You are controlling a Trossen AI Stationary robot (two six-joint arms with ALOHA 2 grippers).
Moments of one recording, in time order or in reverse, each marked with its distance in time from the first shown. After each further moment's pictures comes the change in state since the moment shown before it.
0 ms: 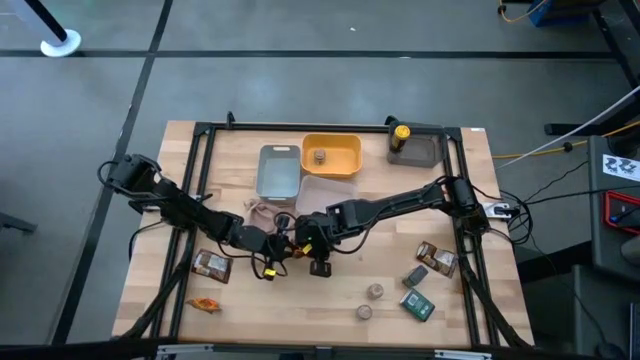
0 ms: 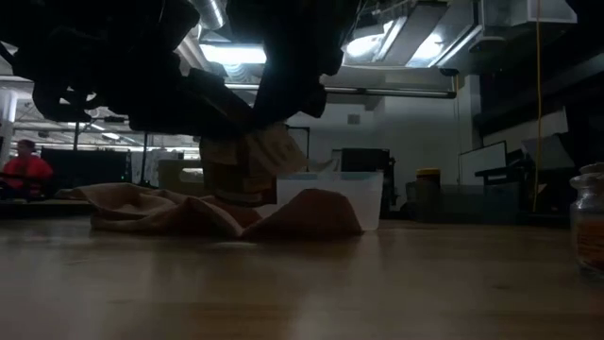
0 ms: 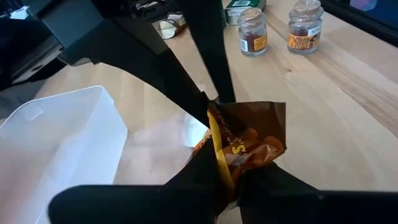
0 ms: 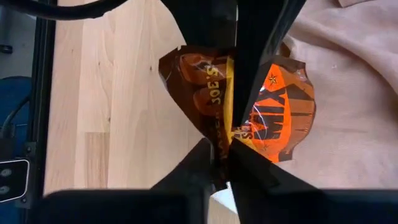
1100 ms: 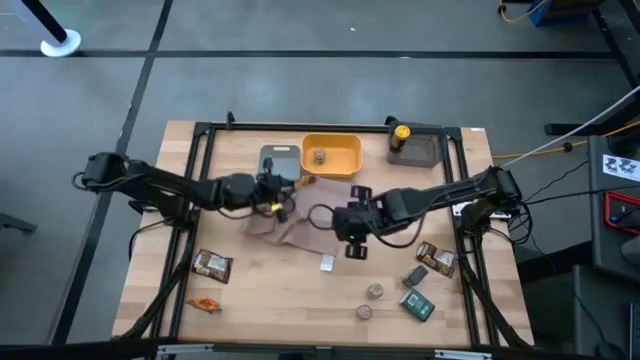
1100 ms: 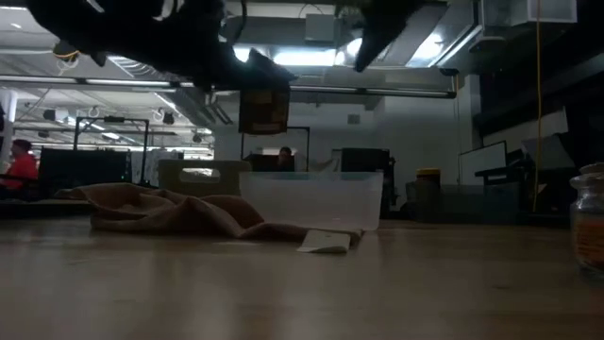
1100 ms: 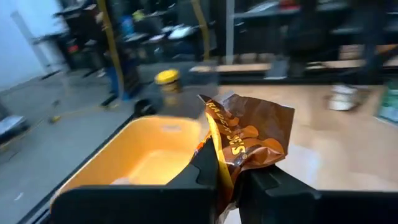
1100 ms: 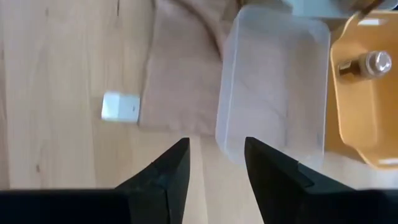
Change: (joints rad) left arm 0.394 -0.296 0.000 -0.038 -0.105 -0.070; right arm 0.074 -0.336 -0.104 -0.374 0.466 -0.001
